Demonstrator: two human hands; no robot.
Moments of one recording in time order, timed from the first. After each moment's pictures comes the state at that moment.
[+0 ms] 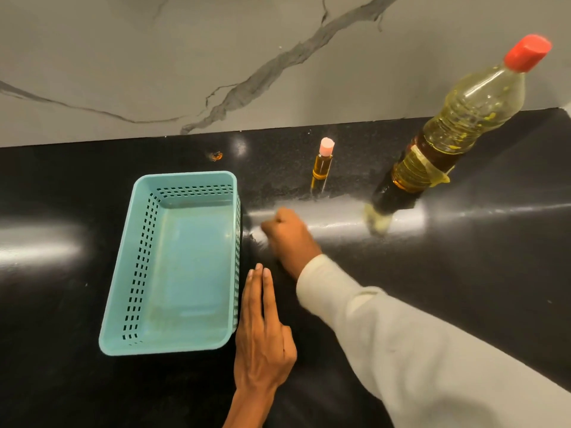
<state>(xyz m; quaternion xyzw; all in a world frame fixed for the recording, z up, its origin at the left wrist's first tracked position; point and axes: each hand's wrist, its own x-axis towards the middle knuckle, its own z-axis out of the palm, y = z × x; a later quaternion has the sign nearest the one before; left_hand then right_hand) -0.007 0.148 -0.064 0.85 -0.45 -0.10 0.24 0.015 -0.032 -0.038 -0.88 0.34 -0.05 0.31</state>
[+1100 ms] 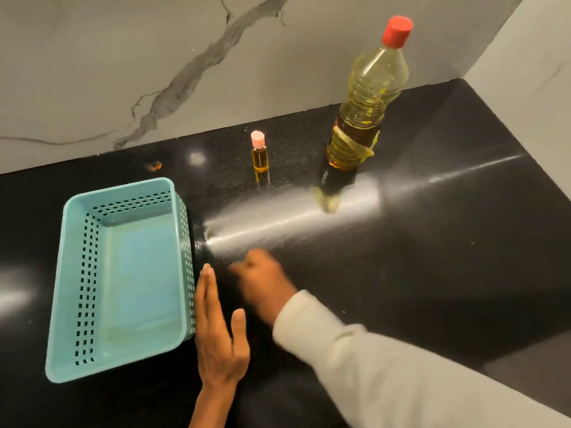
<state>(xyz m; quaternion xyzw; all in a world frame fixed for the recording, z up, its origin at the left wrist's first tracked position) -0.004 0.155 -0.064 0.79 -0.44 -0.12 0.40 -0.063 0.023 -0.023 -0.87 0.39 -0.02 0.31</state>
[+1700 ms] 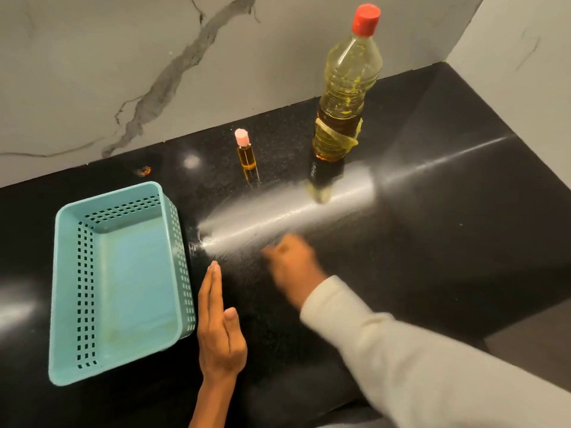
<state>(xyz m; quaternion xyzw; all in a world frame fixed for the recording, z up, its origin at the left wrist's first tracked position) -0.008 0.154 -0.064 0.76 -0.47 -0.14 0.43 -0.106 0.006 -0.025 -0.82 0.49 -0.02 0.29</state>
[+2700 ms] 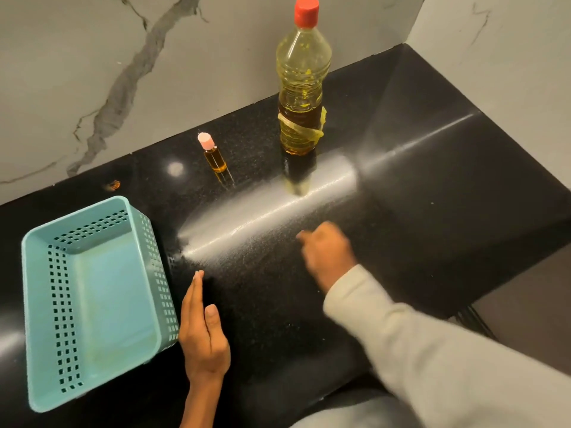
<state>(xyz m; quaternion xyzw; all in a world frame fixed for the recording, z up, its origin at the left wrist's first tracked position) -0.004 0.154 -0.070 0.78 -0.43 -0.15 0.42 -0.184 -0.017 -0.024 -0.78 0.59 -0.14 0.16</state>
